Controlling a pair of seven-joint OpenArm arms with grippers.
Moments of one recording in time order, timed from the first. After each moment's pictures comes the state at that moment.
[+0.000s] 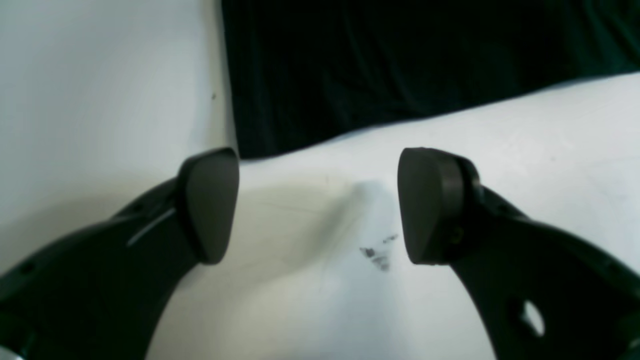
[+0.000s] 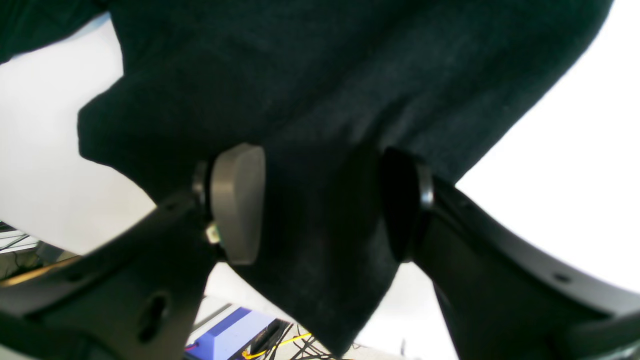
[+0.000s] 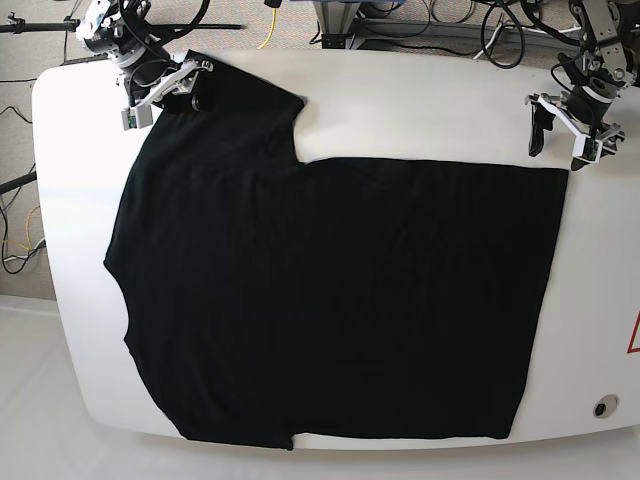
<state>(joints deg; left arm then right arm) 22.6 -18.4 -32.4 83.1 -3.4 -42.0 7.2 -27.5 -1.4 38.1 101.0 33.7 40.3 -55.0</state>
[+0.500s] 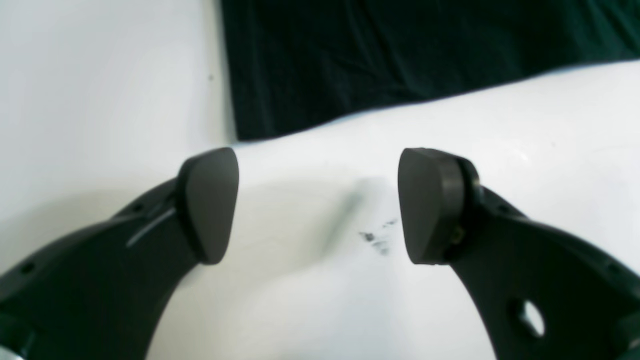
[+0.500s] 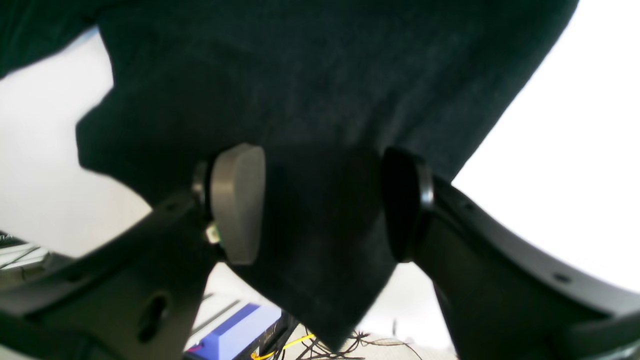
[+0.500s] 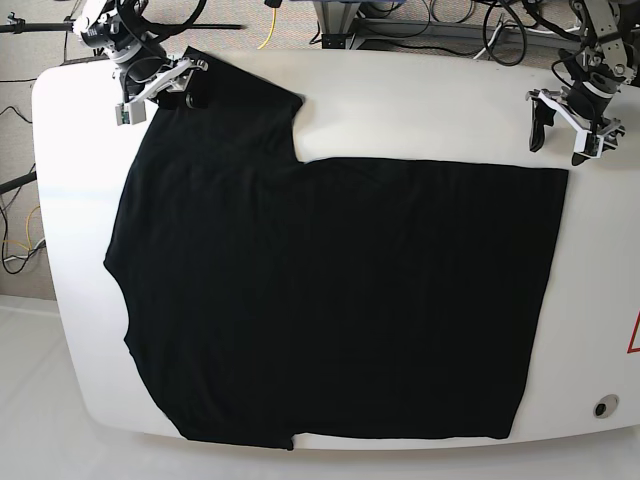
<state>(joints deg) 23.1 -18.4 -32.9 83.1 -4.2 -42.0 7.8 -28.4 -1.4 38.3 101.4 35.2 40.1 -55.3</state>
